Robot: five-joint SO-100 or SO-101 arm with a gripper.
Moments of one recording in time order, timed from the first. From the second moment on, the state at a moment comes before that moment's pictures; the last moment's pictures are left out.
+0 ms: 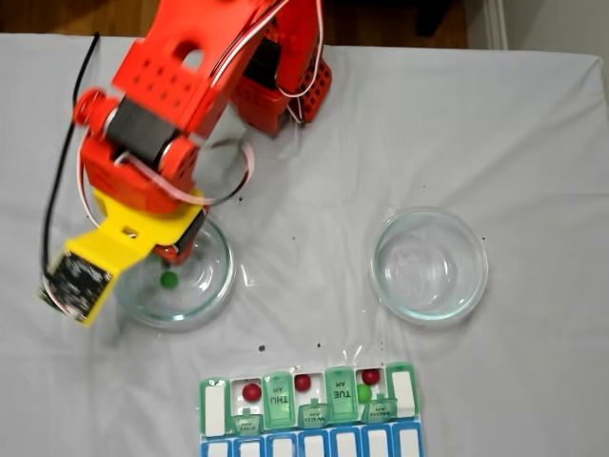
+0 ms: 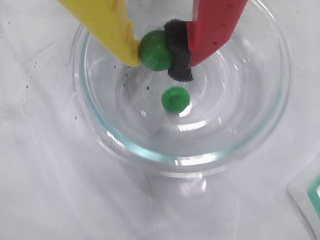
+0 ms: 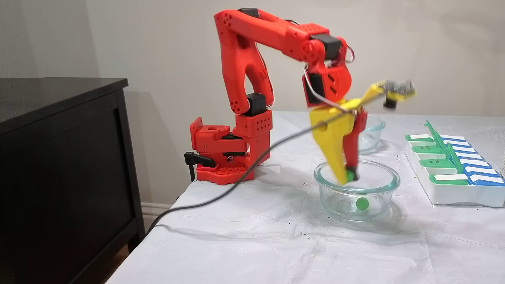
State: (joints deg) arm 29.2 136.1 129.6 51.2 -89.4
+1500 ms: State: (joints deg) arm -5.7 119.8 134.6 4.6 -25.0
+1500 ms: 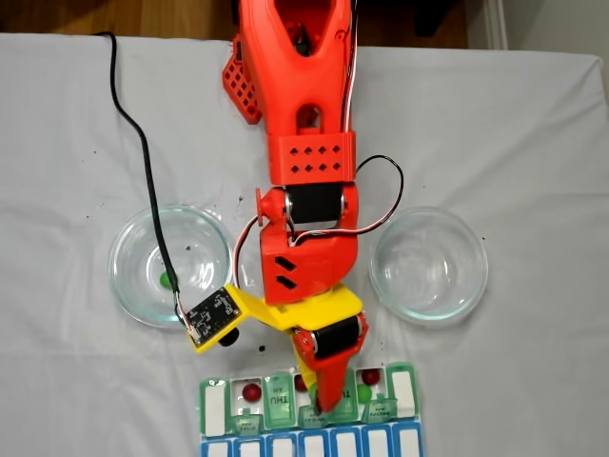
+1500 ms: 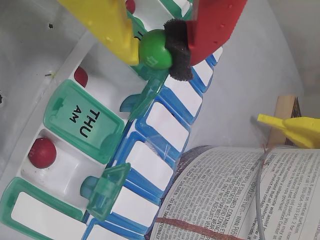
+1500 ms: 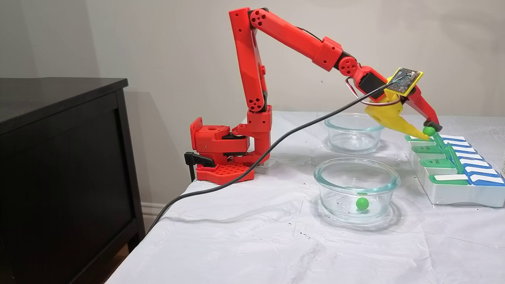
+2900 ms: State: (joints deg) arm -2.5 126.9 140.2 11.9 -10.0
